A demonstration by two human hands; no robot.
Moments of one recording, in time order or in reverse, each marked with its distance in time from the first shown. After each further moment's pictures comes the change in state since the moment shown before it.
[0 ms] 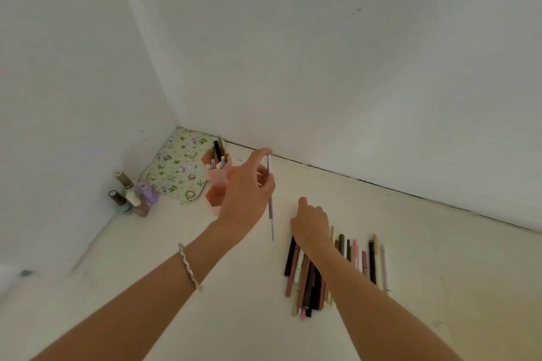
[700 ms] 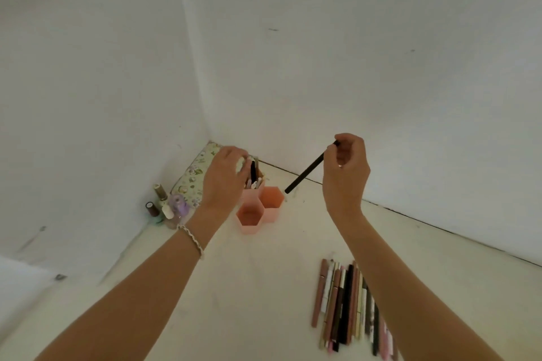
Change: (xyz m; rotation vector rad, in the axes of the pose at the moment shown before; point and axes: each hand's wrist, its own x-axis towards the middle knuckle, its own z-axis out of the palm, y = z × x) left_hand 0.064 -0.081 -0.077 0.275 0.259 0.066; right_hand 0.011 -0.107 -0.137 1.131 0.713 -0.218
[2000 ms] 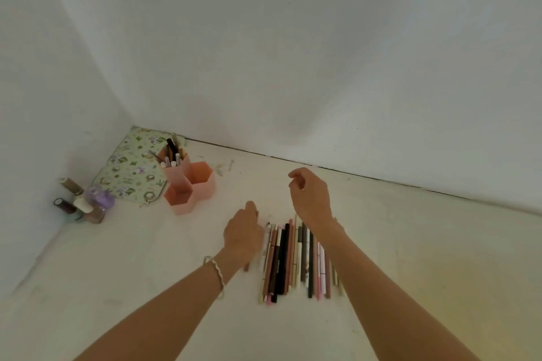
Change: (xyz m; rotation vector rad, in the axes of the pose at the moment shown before) left_hand -0.148 0.098 0.116 0.237 -0.685 -0.248; right_hand -0.031 0.106 -0.125 -0.505 -0.312 0.296
